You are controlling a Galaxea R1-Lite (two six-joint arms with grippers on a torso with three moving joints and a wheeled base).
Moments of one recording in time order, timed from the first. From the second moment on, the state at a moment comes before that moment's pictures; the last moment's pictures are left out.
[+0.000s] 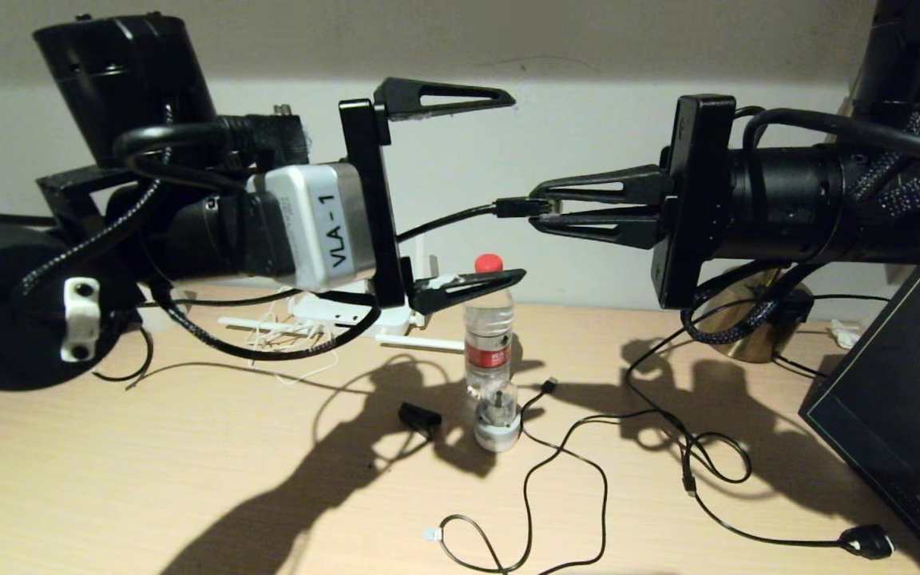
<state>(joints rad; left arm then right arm) -0.56 1.66 -1.25 -0.53 -0.82 1.31 0.58 1.59 -1.33 -0.18 0.71 1.52</state>
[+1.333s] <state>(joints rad) -0.56 1.66 -1.20 -0.57 -0.82 1.27 0.58 1.58 -1.33 -0.18 0.71 1.52</state>
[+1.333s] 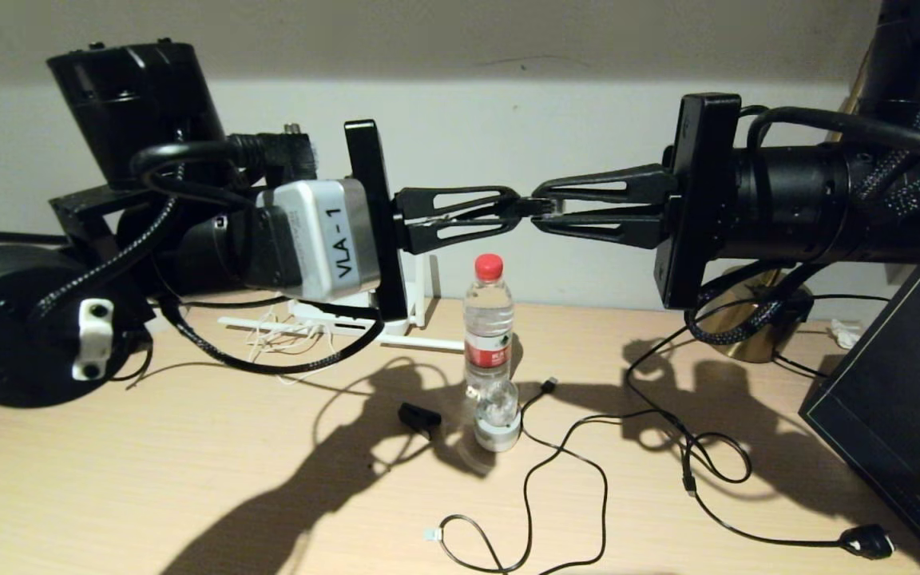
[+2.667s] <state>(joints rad) -0.60 1.67 -1.20 -0.65 -0.82 1.23 0.58 1.58 -1.32 -0.18 0.72 1.52</state>
